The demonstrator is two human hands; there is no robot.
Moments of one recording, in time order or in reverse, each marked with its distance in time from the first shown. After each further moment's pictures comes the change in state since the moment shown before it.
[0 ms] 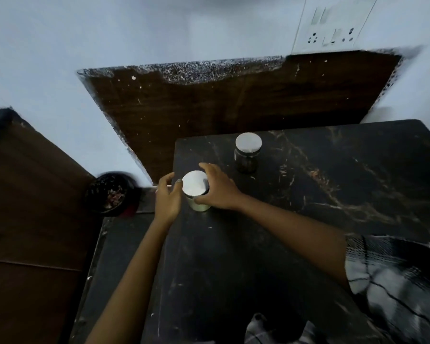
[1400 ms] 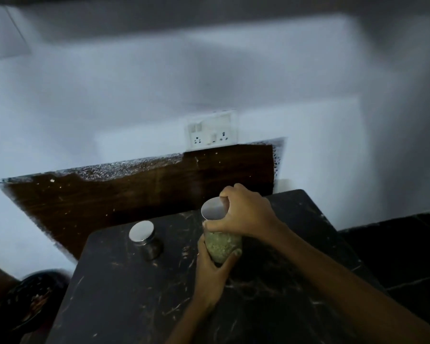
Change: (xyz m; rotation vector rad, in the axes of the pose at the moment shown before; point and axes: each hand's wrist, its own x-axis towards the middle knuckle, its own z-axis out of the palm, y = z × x) left_hand -0.159 0.146 0.312 -0.163 -0.336 0.313; right_hand -0.176 0.140 -0.313 -0.285 0.381 0.051
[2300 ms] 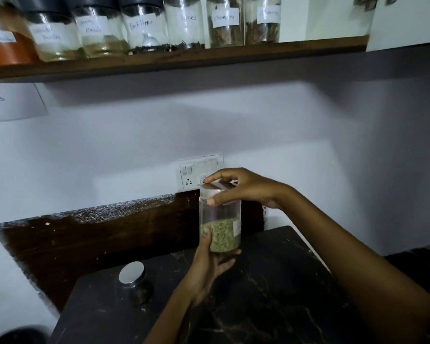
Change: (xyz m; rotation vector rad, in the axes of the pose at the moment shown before) left_hand 0.036 0.097 0.017 -0.509 -0.346 -0.114; right_hand 0.010 0.006 -0.137 0.585 -0.194 -0.128
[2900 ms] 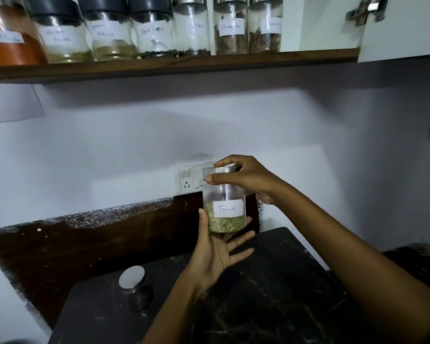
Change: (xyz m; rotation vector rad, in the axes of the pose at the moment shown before) left_hand -0.008 0.035 0.006 -0.209 -0.217 -0.009; right_hand 0.002 -0.032 0.018 0.129 0.390 0.016
